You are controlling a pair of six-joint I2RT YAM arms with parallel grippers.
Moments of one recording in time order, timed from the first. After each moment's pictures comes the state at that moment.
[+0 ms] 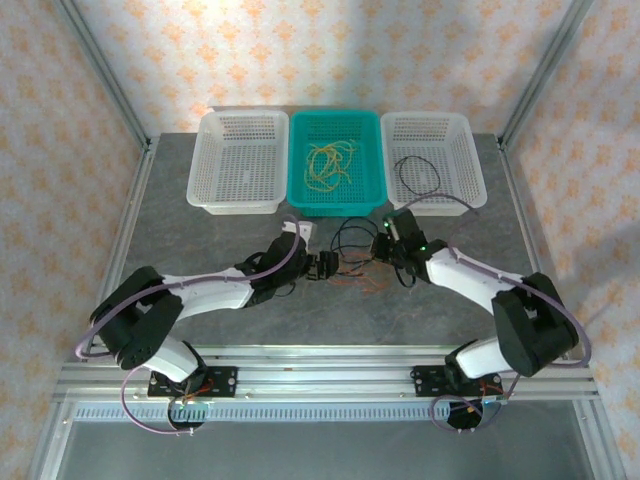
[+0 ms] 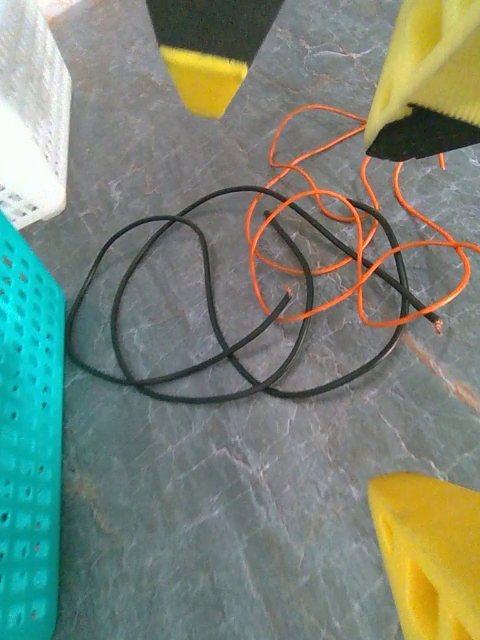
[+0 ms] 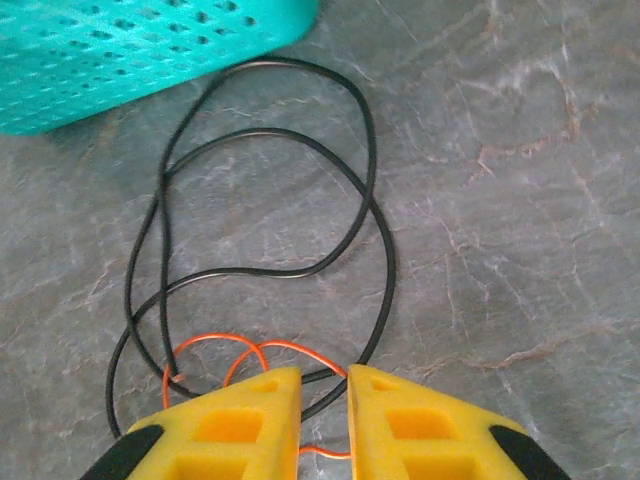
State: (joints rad) left arm -0.74 1.52 0.68 0.23 -0.05 -0.60; right arm 0.49 1.42 0.74 -0.21 0.03 0.70
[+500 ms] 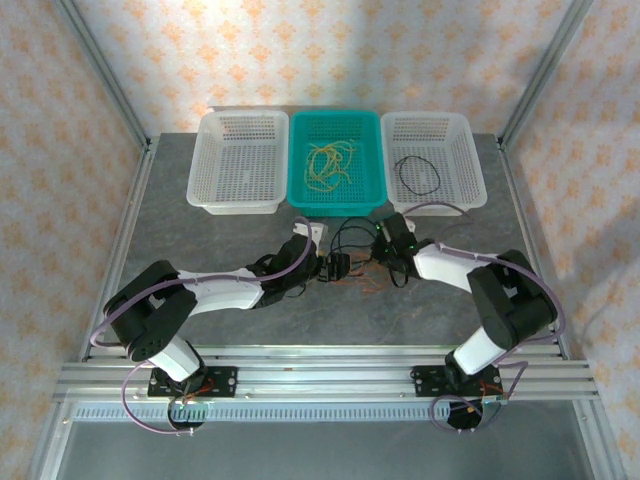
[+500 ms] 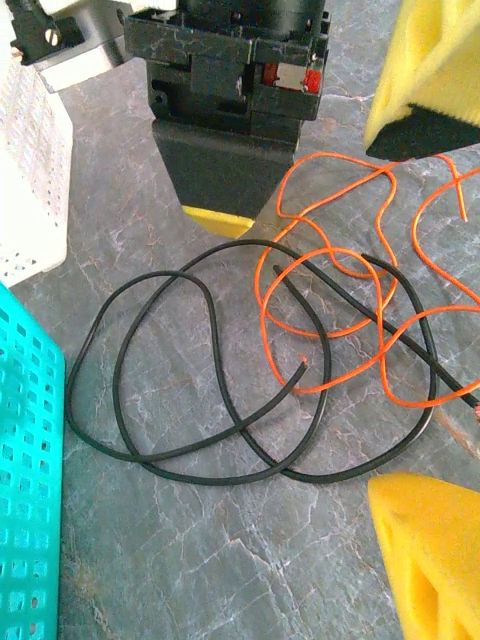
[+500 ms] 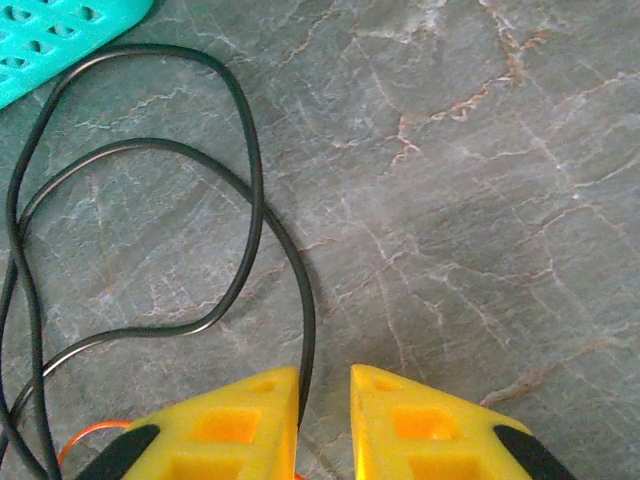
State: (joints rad) left arm -0.79 1.58 0.70 0.31 -0.06 -0.63; right arm 0.49 1.58 0.75 -0.15 0.11 0.83
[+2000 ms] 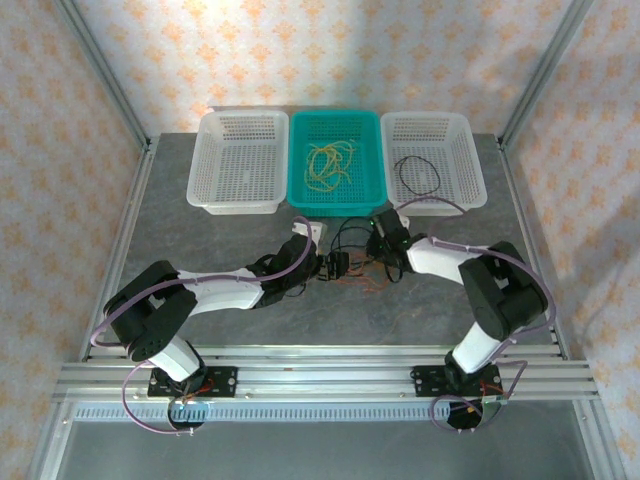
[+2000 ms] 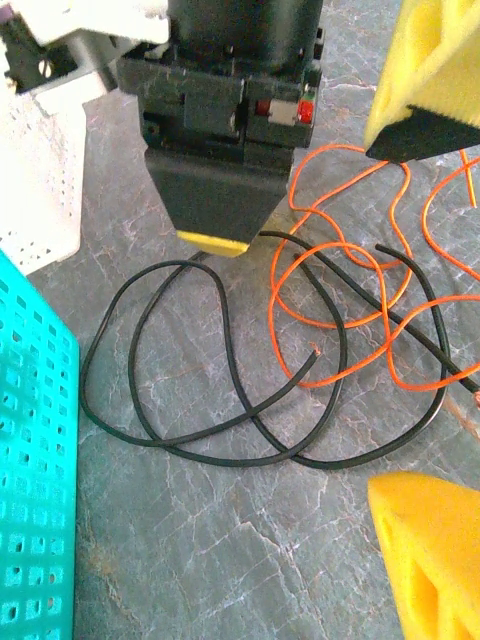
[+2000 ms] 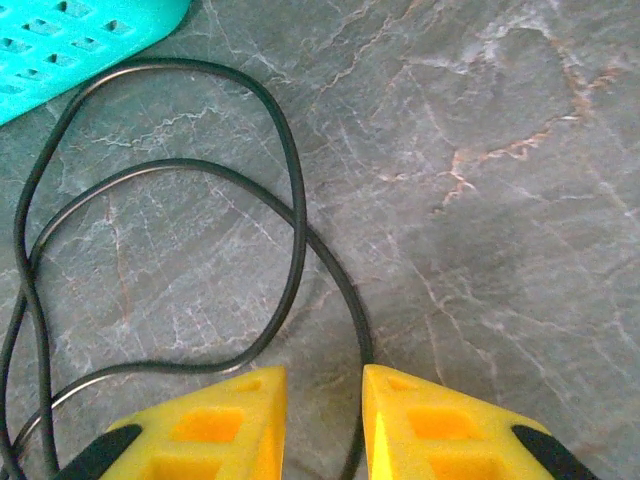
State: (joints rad) left arm -0.79 1.58 0.70 0.32 -0.09 -0.63; right arm 0.50 1.63 0.80 -0.16 0.13 0.81
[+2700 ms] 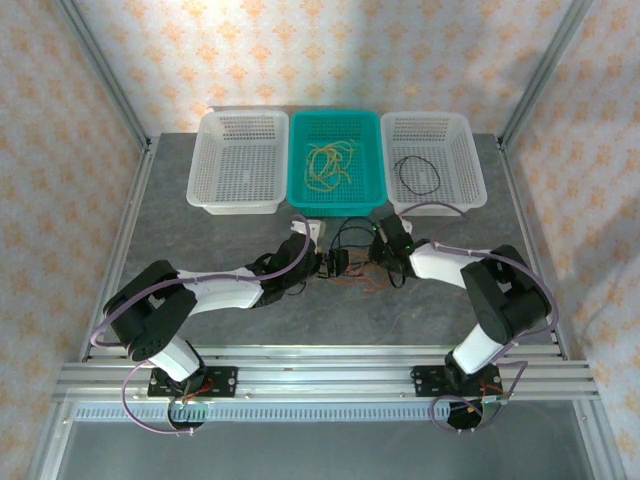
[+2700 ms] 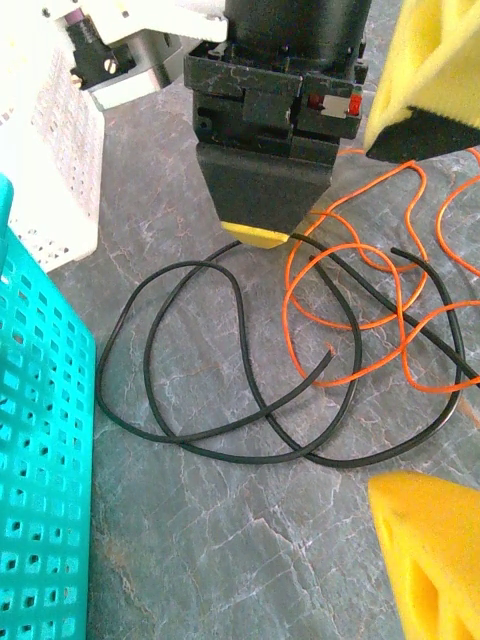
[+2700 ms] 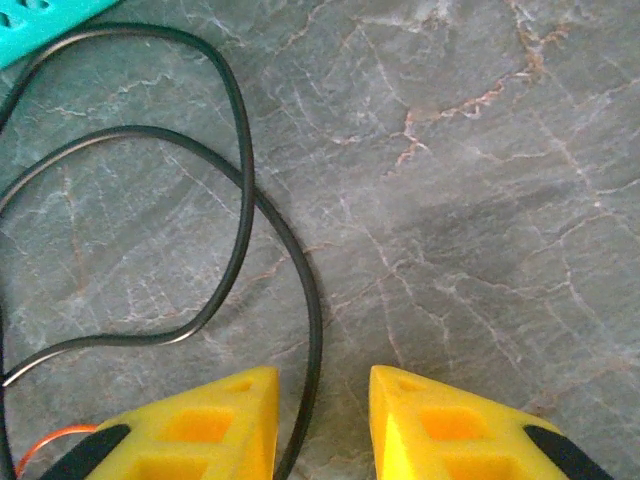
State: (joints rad) left arm -0.78 1.58 0.71 0.33 -0.09 -0.65; right arm 0.50 1.62 0.75 -0.14 0.13 0.80
